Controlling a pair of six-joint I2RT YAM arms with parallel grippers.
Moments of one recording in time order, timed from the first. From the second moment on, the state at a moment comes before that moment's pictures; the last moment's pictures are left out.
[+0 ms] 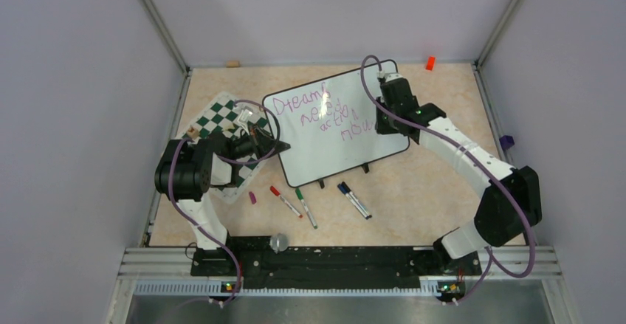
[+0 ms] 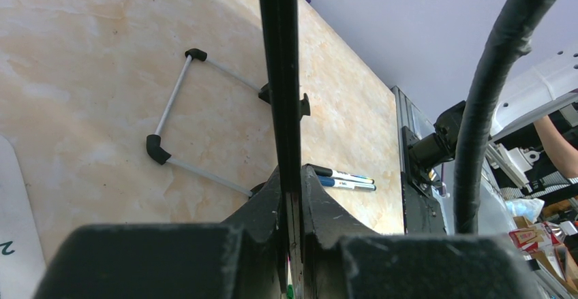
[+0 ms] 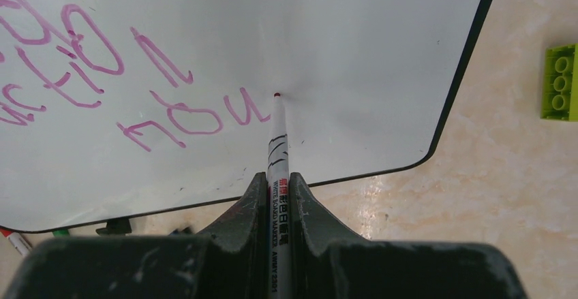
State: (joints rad) left arm 0.00 1.87 0.52 1.54 1.23 -0.86; right arm 0.48 1.48 1.23 -0.57 0.18 0.30
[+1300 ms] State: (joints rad) left arm 0.00 1.87 0.51 1.53 1.32 -0.79; right arm 0.47 1.33 1.20 -0.45 0.19 0.29
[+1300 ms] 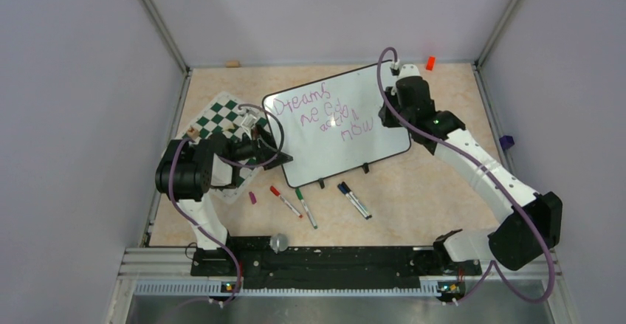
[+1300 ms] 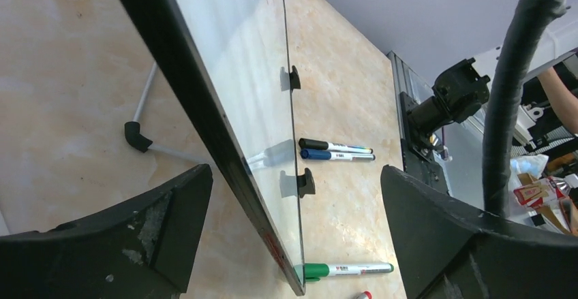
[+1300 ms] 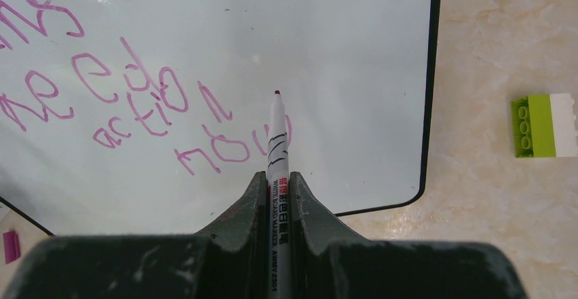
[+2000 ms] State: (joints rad) left arm 0.11 1.65 0.26 1.53 1.12 -0.67; right arm 0.47 1.32 1.20 -0.45 0.17 0.25
